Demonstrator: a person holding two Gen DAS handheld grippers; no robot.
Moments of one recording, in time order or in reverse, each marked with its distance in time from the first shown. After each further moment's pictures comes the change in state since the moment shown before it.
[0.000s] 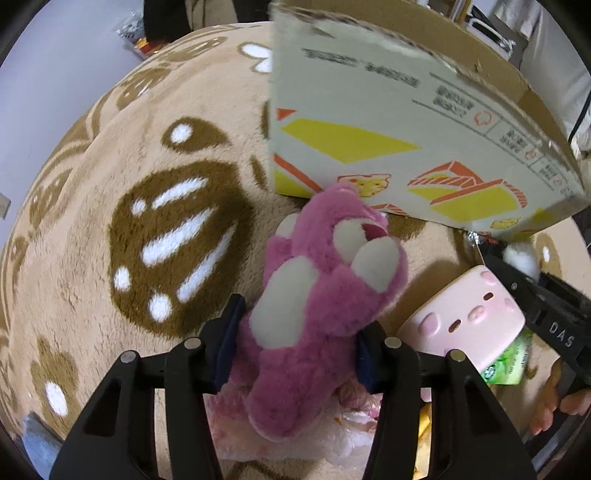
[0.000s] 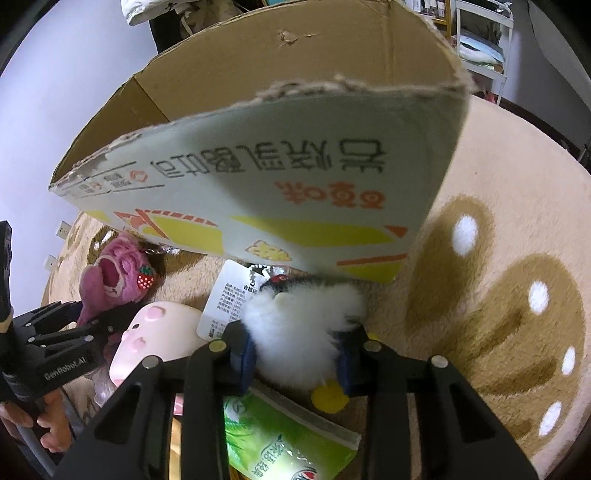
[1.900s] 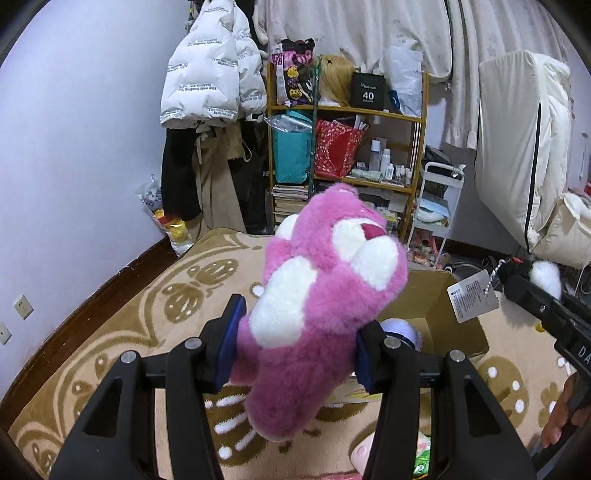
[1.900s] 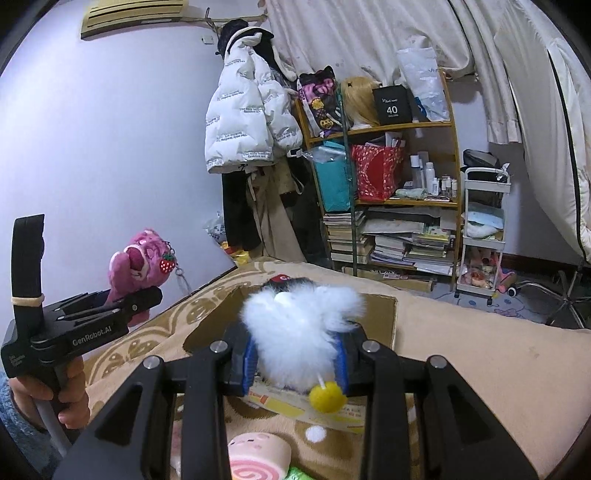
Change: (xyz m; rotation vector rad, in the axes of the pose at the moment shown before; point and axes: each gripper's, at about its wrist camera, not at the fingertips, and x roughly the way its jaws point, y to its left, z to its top) left arm -0.156 -0.019 0.041 0.099 -0.675 0.020; right arm -0.174 0.033 0.026 -0.152 -0.670 0.093
